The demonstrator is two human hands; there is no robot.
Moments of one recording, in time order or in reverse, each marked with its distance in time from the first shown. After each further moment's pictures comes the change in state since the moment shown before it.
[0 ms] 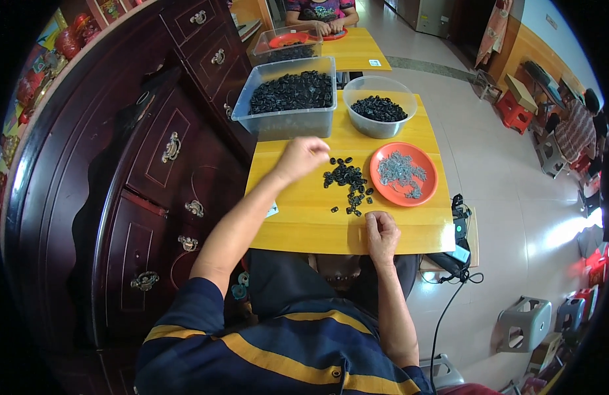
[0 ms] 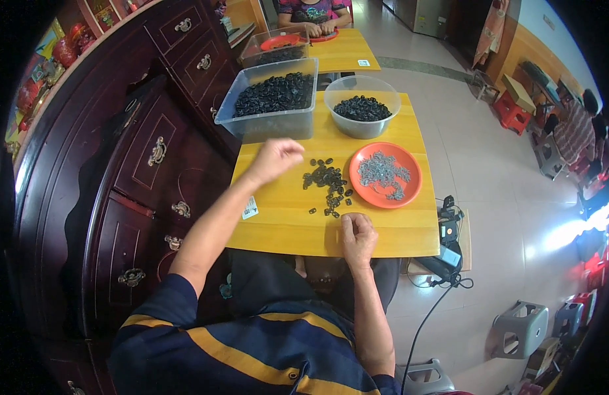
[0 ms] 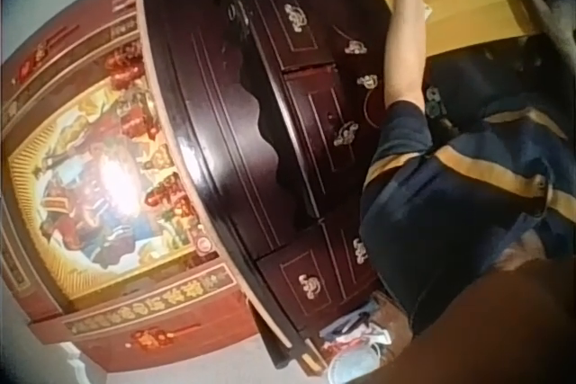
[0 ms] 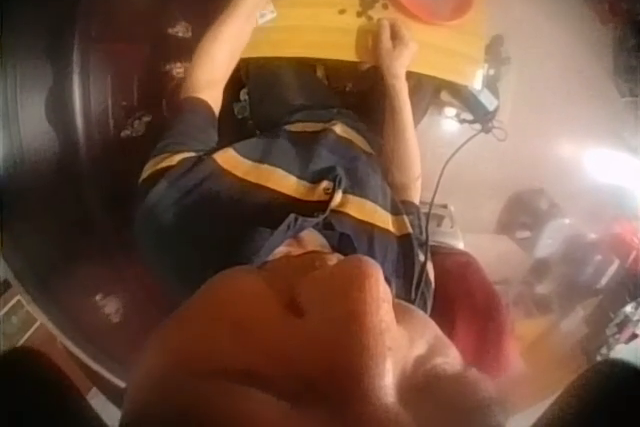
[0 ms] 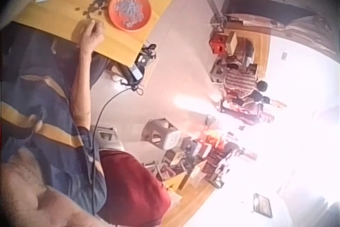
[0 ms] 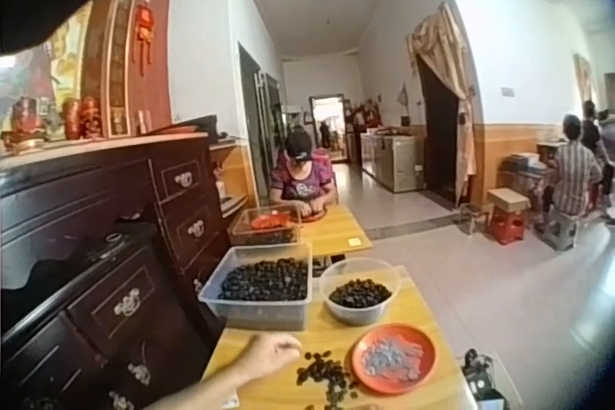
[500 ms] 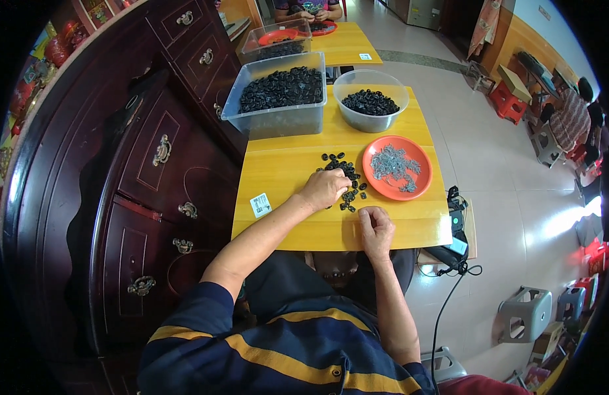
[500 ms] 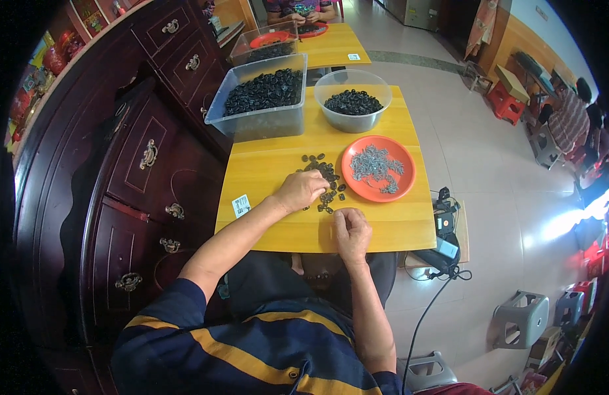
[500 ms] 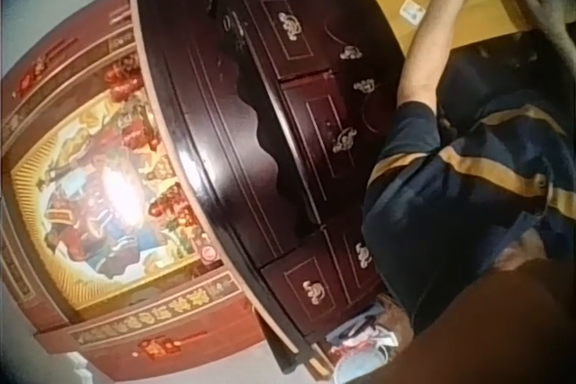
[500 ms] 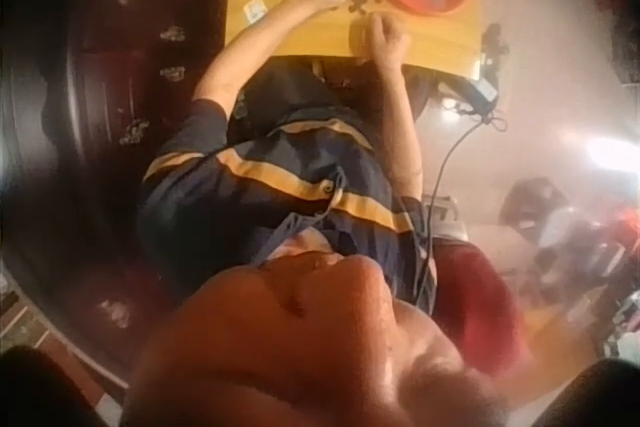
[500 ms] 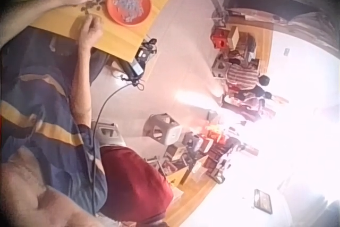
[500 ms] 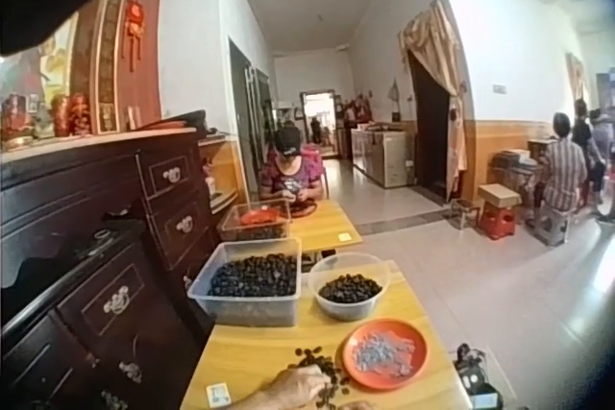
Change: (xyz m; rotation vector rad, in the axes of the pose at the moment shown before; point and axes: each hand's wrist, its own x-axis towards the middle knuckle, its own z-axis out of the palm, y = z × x) left_hand -0.033 -0.008 0.090 0.471 -0.229 0.265; right_hand 0.000 -0.002 -0.002 -0.027 -0.022 -0.022
